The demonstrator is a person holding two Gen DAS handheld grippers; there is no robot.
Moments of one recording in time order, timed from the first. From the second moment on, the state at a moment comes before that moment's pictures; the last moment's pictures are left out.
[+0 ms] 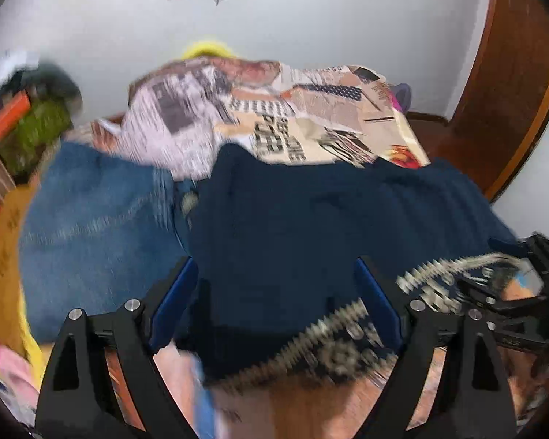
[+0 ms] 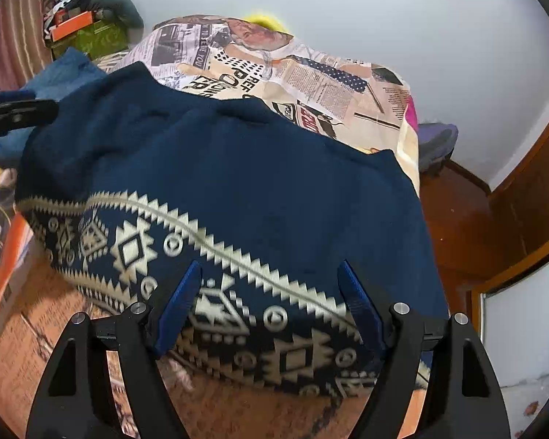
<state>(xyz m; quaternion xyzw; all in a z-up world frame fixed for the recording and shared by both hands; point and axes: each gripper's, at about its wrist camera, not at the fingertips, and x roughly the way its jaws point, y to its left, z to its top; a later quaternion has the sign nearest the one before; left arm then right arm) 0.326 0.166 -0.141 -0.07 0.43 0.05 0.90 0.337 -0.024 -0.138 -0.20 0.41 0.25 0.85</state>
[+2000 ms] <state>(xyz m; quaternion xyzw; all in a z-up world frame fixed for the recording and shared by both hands) 0.268 0.166 -0.078 -0.24 0.26 0.03 0.93 0.337 -0.013 -0.093 -0.06 0.41 0.30 0.86</state>
